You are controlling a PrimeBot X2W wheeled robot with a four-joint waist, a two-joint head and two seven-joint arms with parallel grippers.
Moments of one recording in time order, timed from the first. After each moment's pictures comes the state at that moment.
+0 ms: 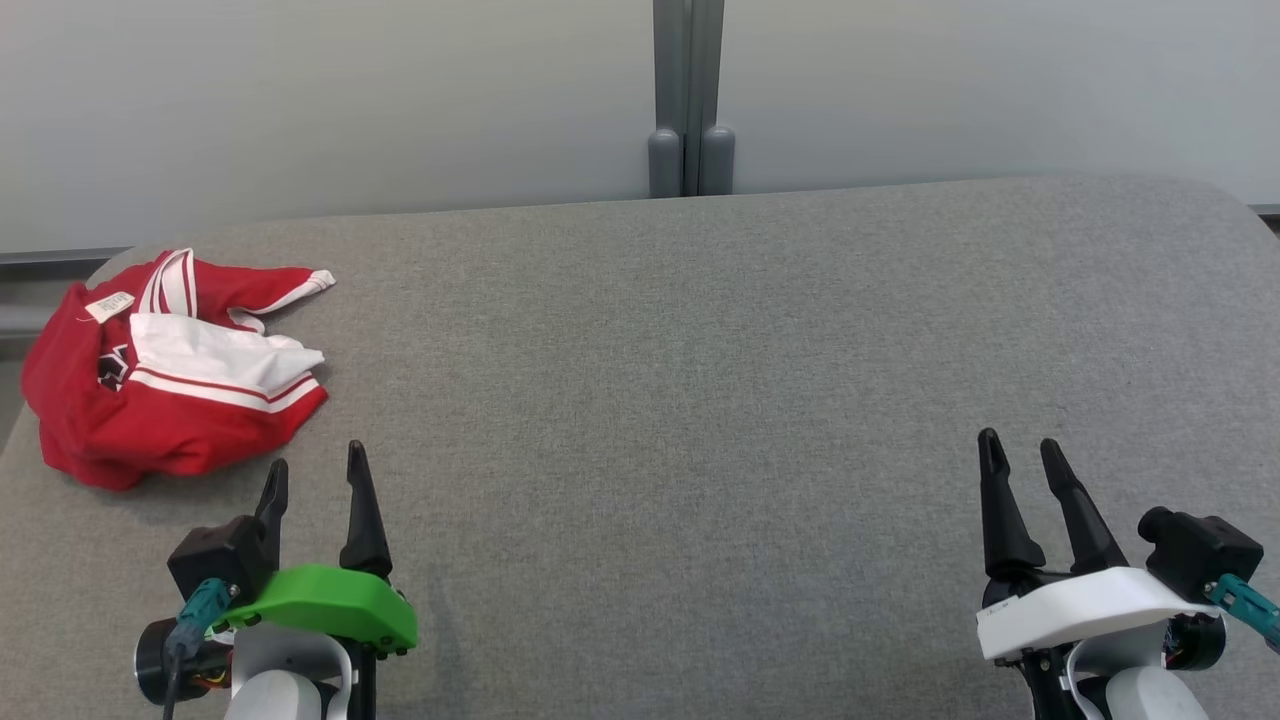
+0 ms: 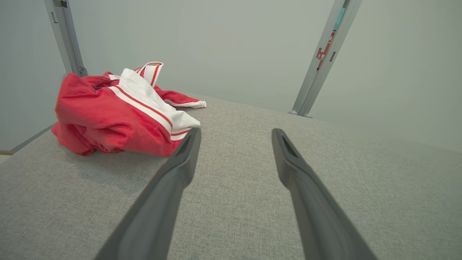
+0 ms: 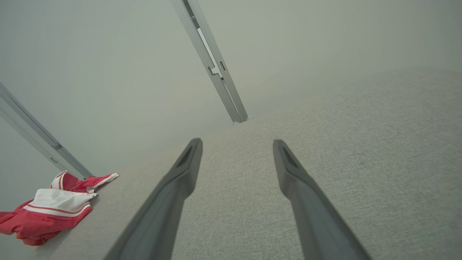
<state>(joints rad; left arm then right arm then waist) -0.13 0.06 -0.07 0.31 -0.35 0.06 -0.17 0.00 -0.05 0.02 0.12 0.47 0.13 -0.19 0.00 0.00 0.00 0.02</state>
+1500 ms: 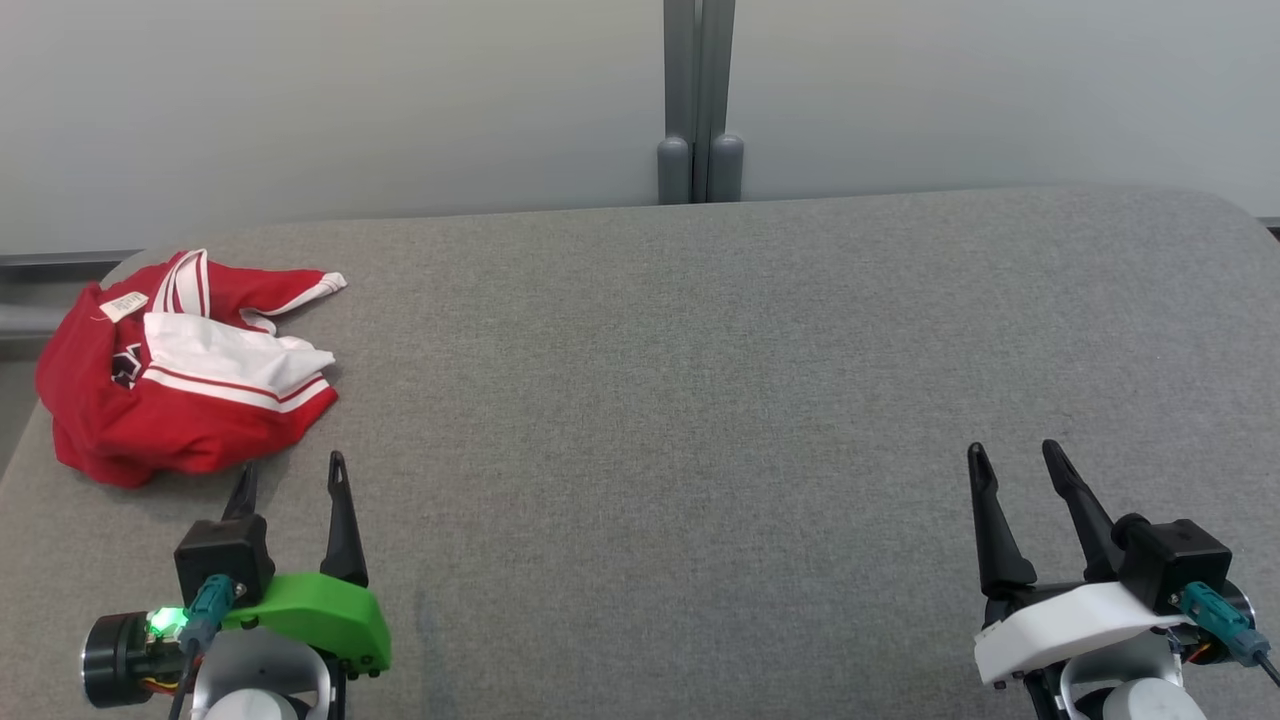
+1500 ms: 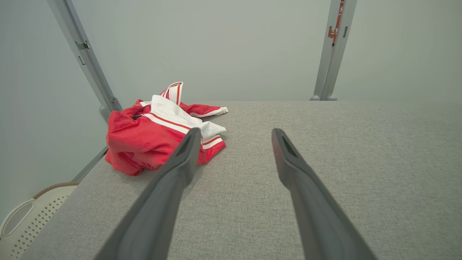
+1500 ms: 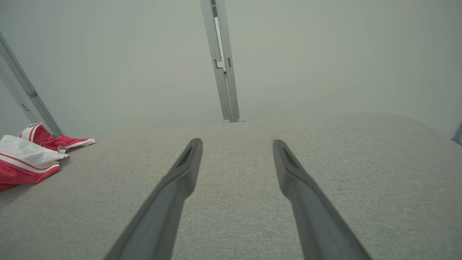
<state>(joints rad) -0.06 0.13 -0.09 0.14 -0.16 0.12 -0.02 0.03 -0.05 0.00 0.07 0.19 0.13 -0.17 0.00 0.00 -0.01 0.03</state>
